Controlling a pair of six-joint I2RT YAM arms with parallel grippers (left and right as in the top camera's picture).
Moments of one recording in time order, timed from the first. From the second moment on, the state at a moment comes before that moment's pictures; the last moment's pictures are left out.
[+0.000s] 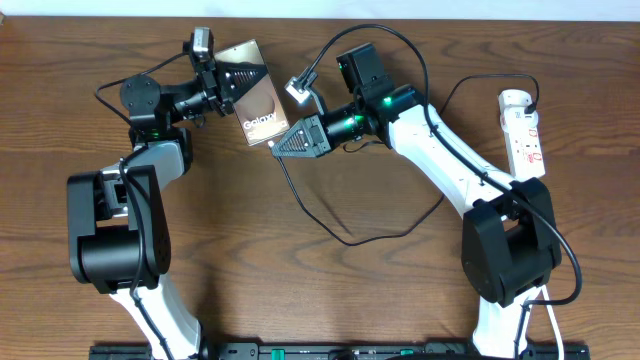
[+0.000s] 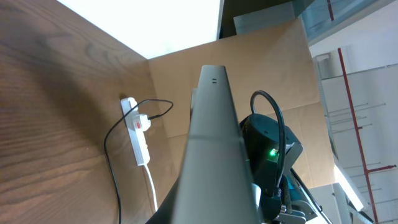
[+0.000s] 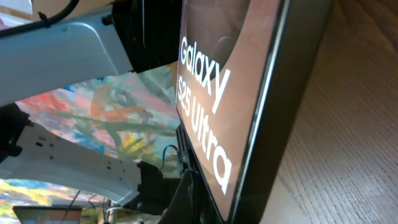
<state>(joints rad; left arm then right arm) 0.10 1.99 1.08 1.25 1.30 -1.63 0.50 2.02 1.62 -0.55 -1.18 0.22</state>
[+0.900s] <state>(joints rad) 0.11 1.99 1.08 1.25 1.29 -1.61 0.49 2.02 1.62 -0.52 -1.18 0.27</state>
